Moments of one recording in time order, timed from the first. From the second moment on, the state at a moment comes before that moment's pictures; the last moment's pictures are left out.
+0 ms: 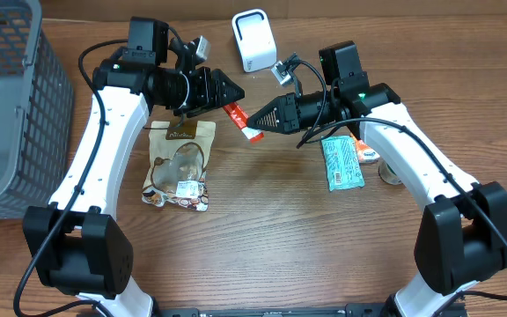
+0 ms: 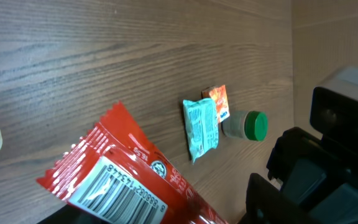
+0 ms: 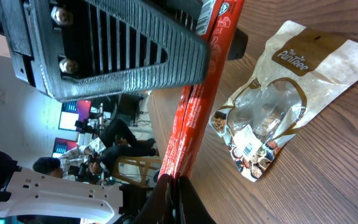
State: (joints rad) left arm -0.14 1.81 1.64 -0.89 0.73 -0.32; right arm 0.33 1.82 1.41 -0.50 -1.16 0.28
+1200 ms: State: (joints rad) left arm -0.08 1.81 1.64 -0.87 1.10 -0.37; right arm 0.33 1.82 1.41 -0.59 -1.14 0.01
